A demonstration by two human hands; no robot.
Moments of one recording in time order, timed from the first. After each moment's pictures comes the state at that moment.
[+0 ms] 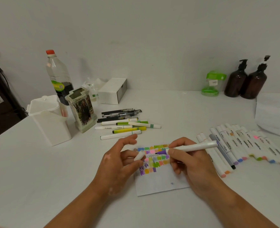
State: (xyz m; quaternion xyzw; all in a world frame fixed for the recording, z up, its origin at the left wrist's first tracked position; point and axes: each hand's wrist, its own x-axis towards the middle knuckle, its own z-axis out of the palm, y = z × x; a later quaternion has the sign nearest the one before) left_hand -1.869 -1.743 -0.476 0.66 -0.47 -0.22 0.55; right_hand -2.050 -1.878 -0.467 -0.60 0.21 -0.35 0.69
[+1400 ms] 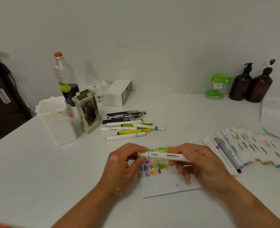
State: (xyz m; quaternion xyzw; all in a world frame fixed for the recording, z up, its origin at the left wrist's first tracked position) left_hand -1.867 -1.741 -0.475 0.67 -0.54 -0.06 0.51; right_hand -2.067 -1.880 -0.445 -0.67 0.17 -0.25 0.67
